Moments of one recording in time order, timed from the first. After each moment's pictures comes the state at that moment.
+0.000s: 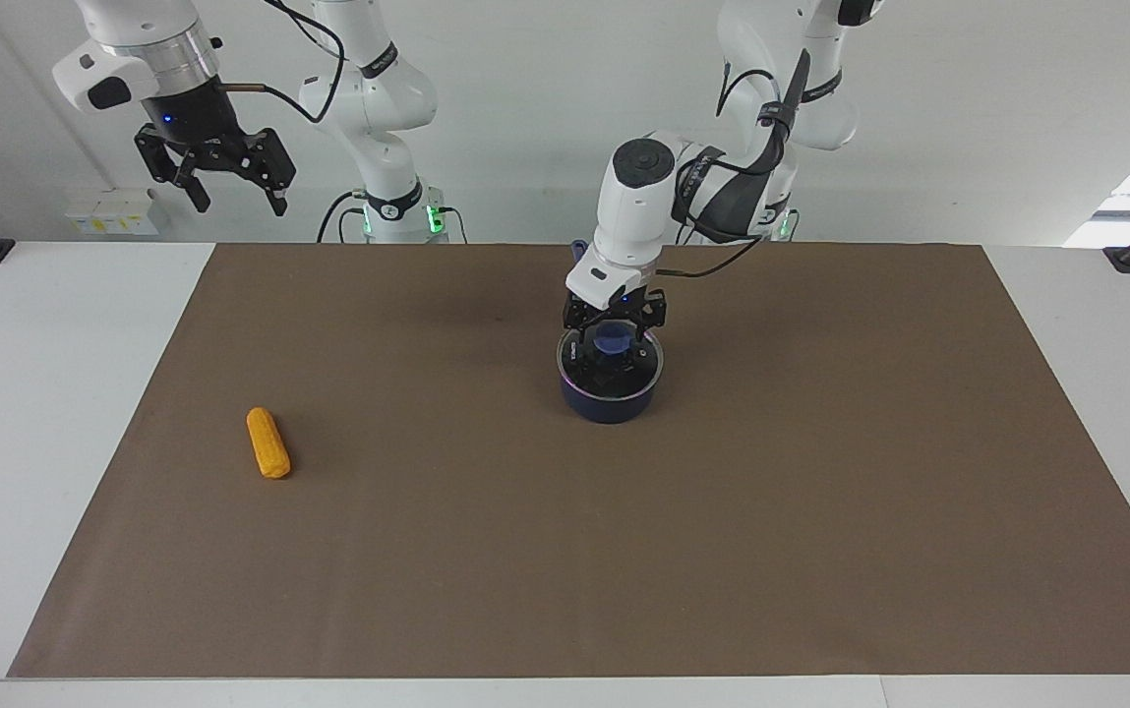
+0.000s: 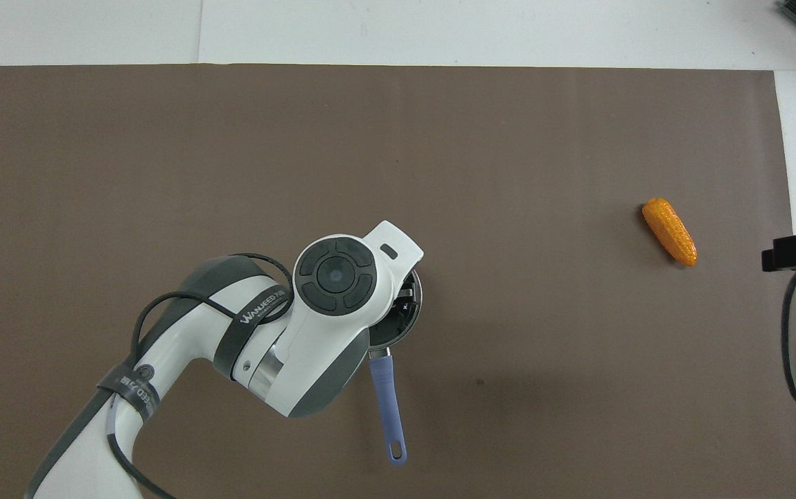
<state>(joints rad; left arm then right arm) -0.67 0.21 -0.04 -1.89 -0.03 2.12 -0.68 0.07 -0.12 -0.11 -1.67 -0.02 1.56 0.02</state>
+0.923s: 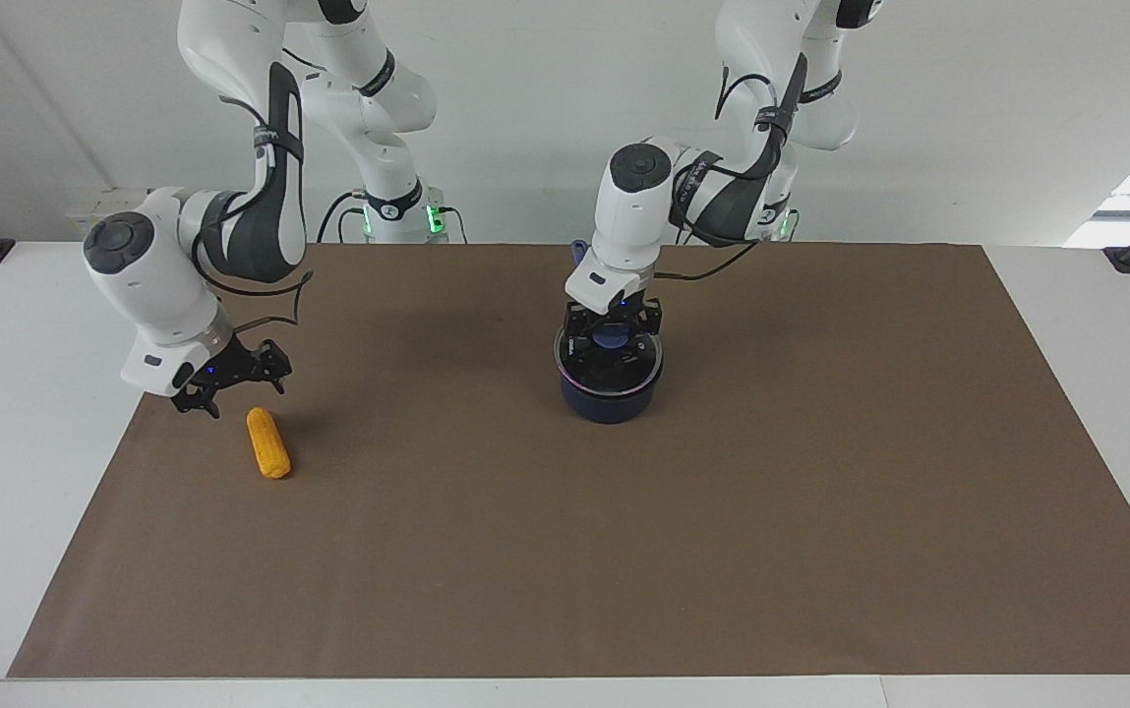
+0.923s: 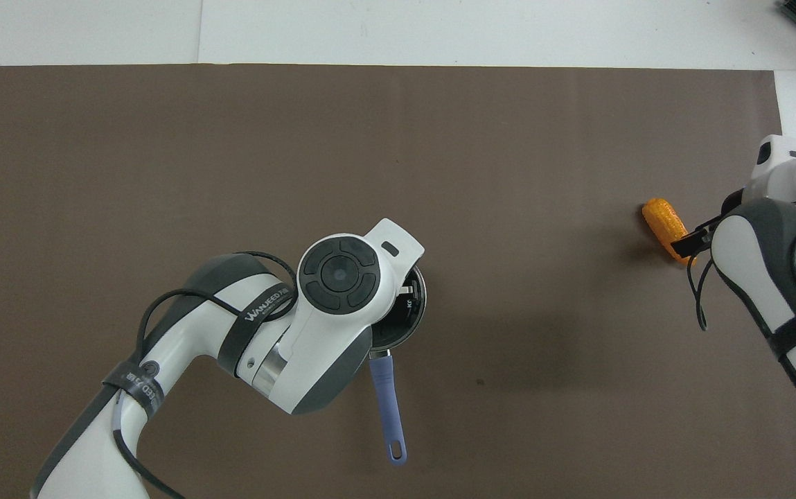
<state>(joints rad) -0.67 0.21 -0.04 -1.87 -0.03 2.12 -0.72 -0.06 0.25 -0.11 -1.91 -0.02 2.12 -0.71</state>
